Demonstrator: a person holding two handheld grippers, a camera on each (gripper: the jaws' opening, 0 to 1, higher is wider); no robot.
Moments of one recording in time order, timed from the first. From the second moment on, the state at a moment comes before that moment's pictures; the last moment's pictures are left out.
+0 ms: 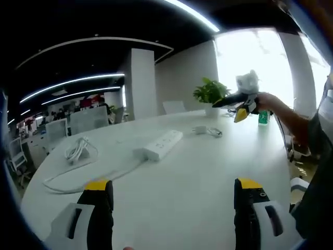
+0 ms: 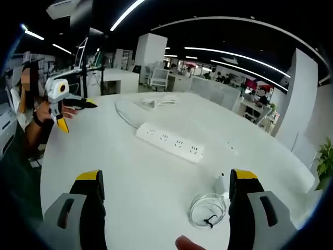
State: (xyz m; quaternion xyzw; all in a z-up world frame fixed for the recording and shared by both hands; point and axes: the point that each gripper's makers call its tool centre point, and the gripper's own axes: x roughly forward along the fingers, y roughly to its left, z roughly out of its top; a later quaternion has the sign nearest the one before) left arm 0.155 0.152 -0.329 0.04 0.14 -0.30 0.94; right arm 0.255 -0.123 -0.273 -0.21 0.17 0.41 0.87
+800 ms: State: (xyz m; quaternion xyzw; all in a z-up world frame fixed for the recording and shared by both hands) left arm 0.162 0.152 -0.336 0.04 0.15 -0.29 0.94; right arm 0.291 -0.122 -0.279 -0.27 0.21 0.44 0.83
